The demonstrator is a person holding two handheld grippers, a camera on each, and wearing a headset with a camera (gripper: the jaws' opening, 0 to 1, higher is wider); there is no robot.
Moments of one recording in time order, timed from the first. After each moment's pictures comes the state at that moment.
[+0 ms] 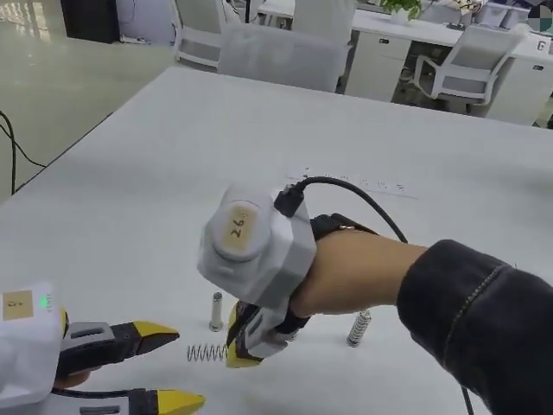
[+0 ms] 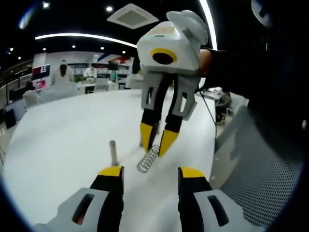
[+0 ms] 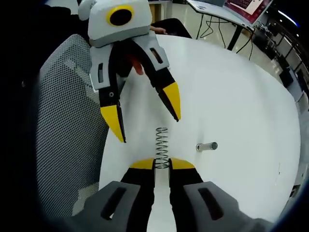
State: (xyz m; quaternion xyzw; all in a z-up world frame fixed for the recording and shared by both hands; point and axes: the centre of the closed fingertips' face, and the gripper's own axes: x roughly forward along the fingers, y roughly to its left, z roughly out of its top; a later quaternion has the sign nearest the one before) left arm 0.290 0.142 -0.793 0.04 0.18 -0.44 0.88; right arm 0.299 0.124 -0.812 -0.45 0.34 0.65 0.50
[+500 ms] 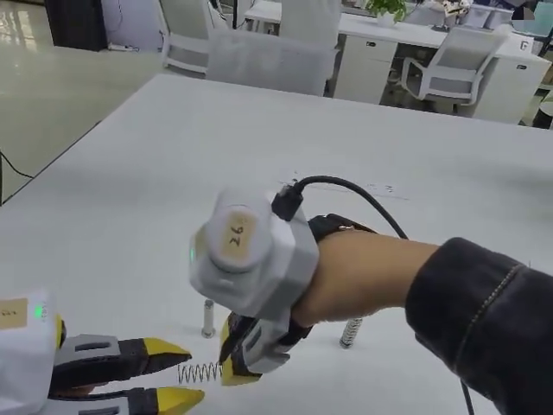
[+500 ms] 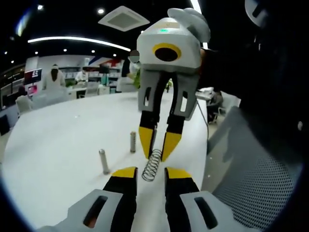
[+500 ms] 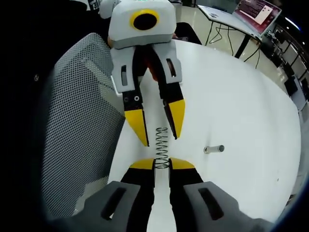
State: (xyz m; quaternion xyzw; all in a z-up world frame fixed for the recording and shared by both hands) left arm 0.282 0.126 -0.782 0.04 0.17 -0.48 0.86; right arm 0.281 0.118 -0.801 -0.45 0.33 0.68 0.48
